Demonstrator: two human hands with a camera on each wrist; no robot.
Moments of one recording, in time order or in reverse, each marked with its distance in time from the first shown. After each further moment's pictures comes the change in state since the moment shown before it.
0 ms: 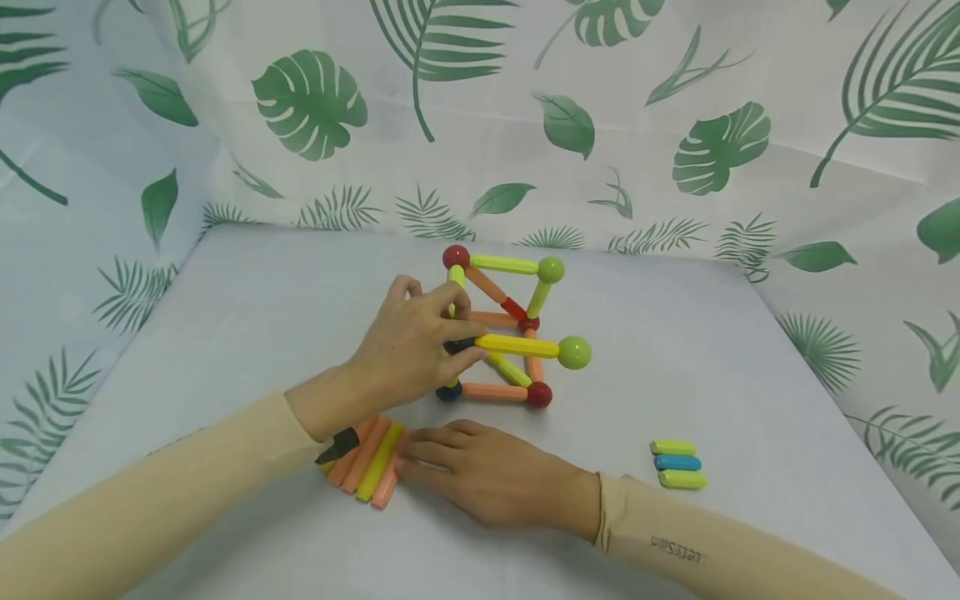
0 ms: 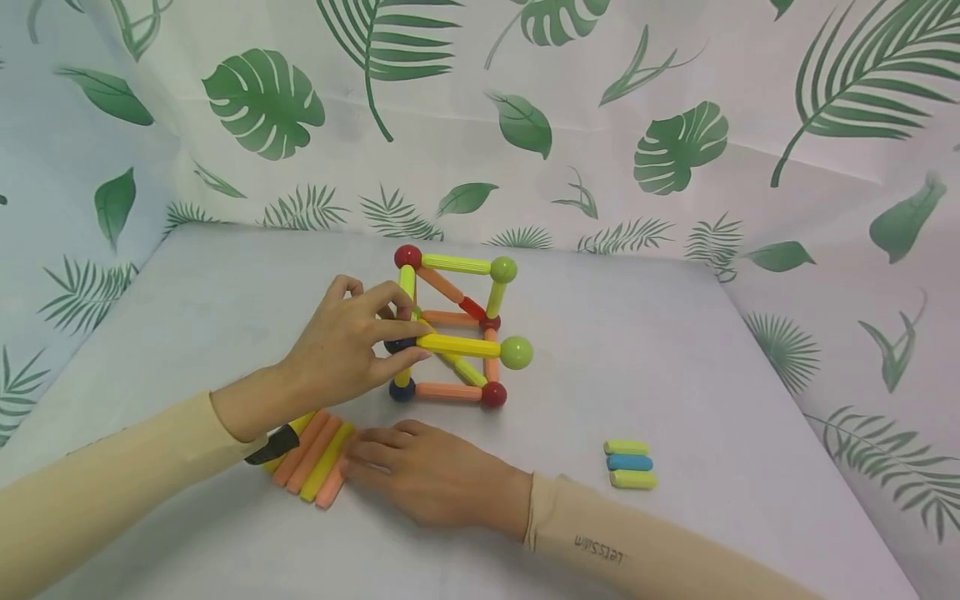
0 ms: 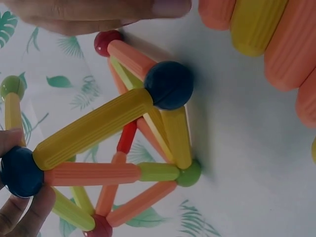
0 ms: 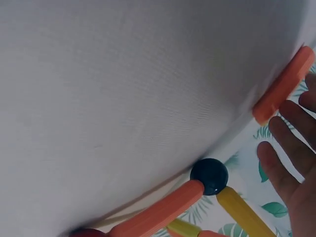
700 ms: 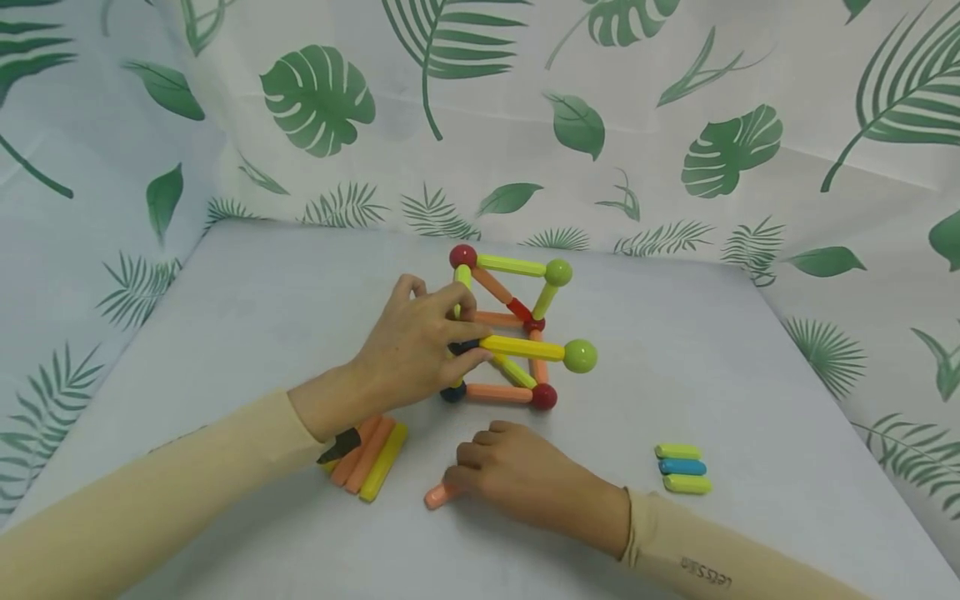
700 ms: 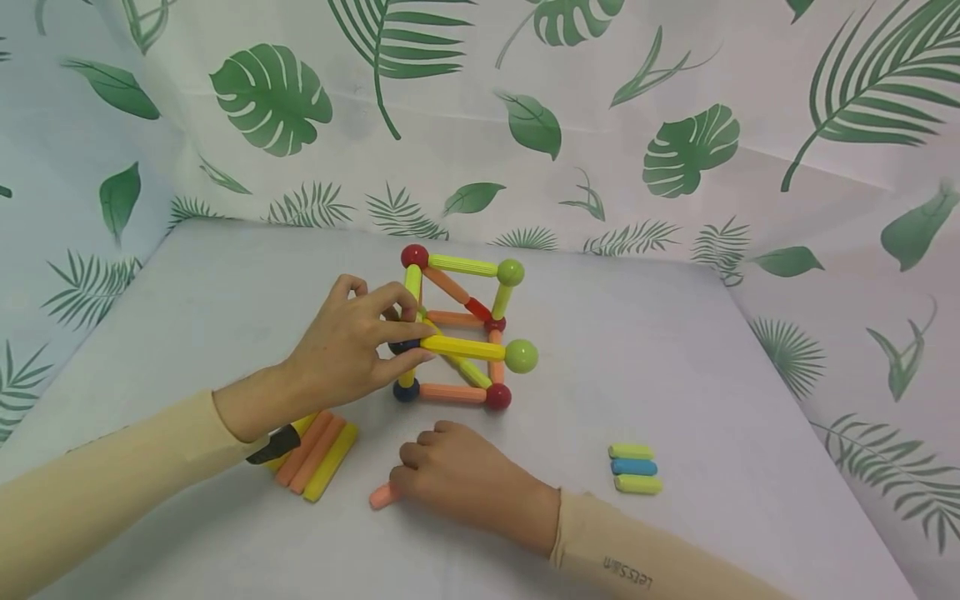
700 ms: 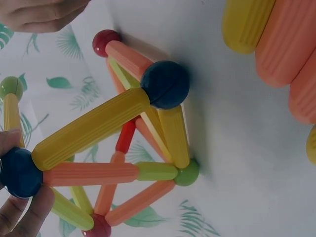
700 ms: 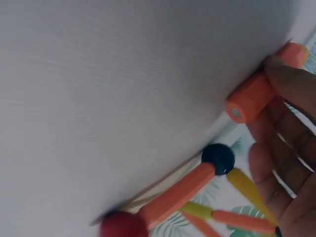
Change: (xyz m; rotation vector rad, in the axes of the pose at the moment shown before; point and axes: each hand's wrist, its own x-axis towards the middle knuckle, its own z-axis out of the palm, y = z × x) left_hand -0.003 -0.005 0.000 -0.016 0.012 0.011; right_hand -0.013 0.001 -0.007 -0.004 -0.013 0.120
